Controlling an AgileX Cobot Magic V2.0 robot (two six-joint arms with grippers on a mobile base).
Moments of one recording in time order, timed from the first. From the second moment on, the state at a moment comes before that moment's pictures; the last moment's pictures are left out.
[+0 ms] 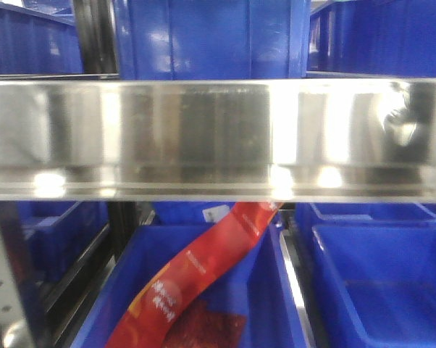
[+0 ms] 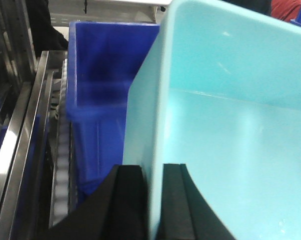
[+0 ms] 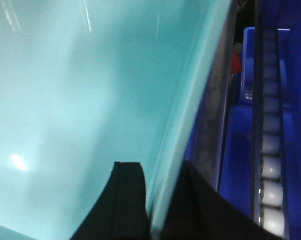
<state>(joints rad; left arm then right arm) -0.29 1.58 -1.91 0.06 0.74 -0.19 0.20 1.47 -1.71 0.10 1.00 0.13</state>
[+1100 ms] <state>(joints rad) -0.29 1.58 -1.91 0.07 0.74 -0.19 0.20 1.47 -1.71 0.10 1.00 0.13</state>
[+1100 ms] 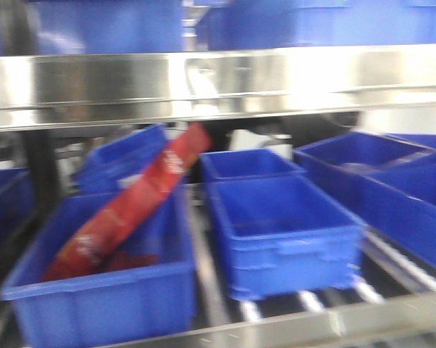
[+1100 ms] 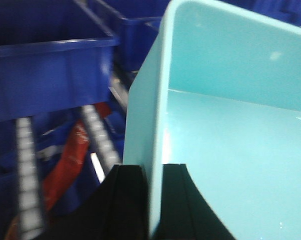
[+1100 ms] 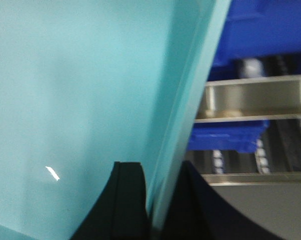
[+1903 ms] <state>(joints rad) -0.29 1.58 -1.91 0.07 0.74 -0.19 0.20 1.47 -1.71 0.10 1.00 0.13</state>
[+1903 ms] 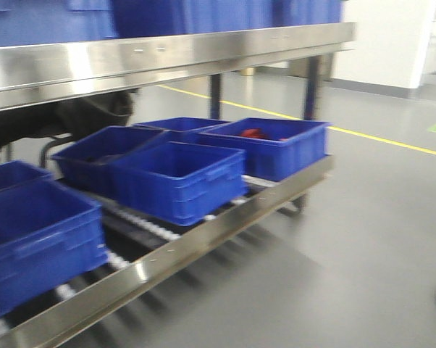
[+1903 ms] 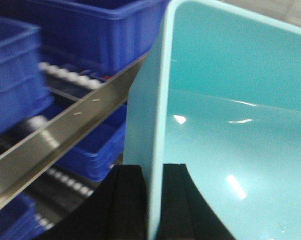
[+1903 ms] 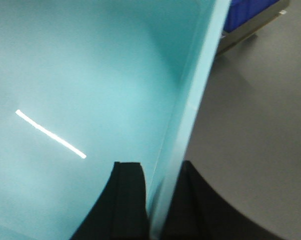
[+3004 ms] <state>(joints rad) -0.29 1.58 -1.91 0.07 0.74 -0.19 0.20 1.47 -1.71 0.10 1.00 0.13</state>
